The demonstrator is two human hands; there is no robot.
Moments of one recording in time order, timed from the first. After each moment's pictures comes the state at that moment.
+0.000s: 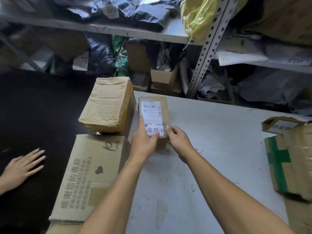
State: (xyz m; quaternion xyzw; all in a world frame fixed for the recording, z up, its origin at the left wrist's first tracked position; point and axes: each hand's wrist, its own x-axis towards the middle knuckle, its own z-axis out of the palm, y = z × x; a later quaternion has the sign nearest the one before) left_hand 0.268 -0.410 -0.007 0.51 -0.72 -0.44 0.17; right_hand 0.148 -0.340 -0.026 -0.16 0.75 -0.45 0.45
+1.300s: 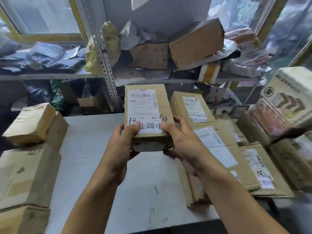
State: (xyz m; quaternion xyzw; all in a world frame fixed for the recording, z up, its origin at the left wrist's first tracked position) left_hand 0.193 -0.068 0.218 0.33 -0.54 -0.75 0.21; right_hand 0.079 0.050 0.223 -0.17 0.67 -0.64 0.35
